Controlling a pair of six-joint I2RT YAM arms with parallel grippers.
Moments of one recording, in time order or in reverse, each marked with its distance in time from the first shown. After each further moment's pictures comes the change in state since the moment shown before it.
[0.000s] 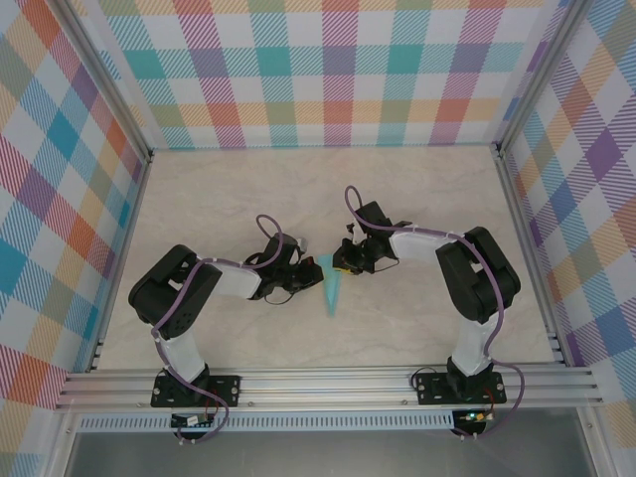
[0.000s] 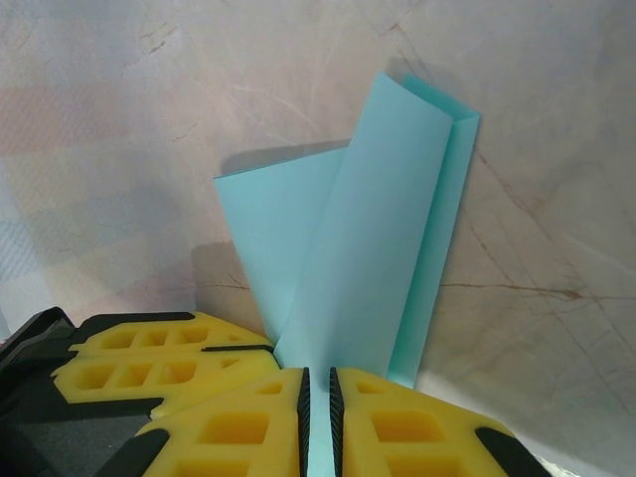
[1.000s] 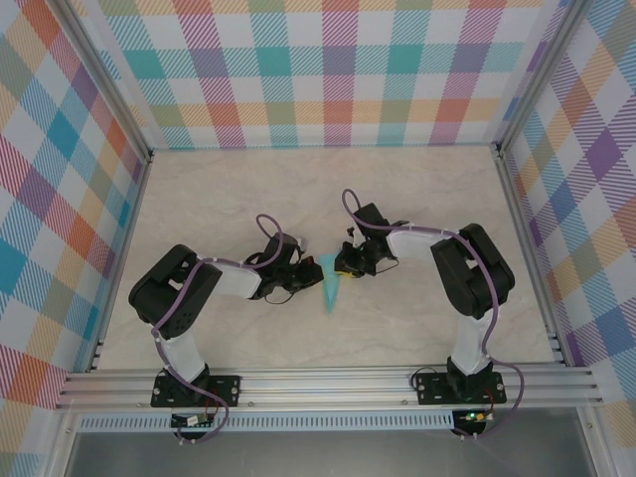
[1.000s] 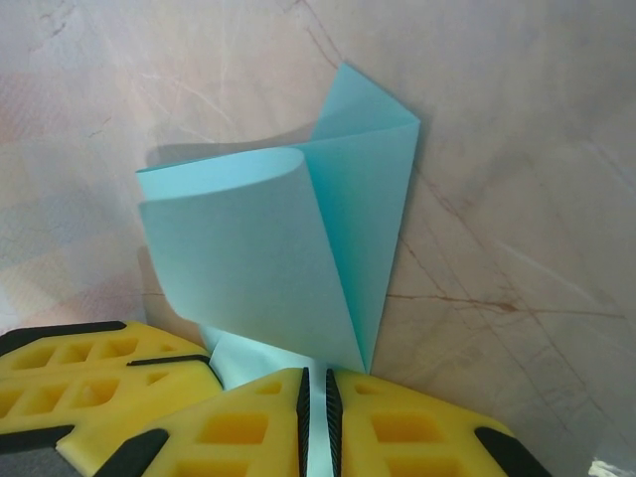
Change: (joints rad) left arm 0.000 0.000 0.002 -0.001 -0.002 0.000; right arm 0.000 0.046 0.021 -0.052 0.027 -0.033
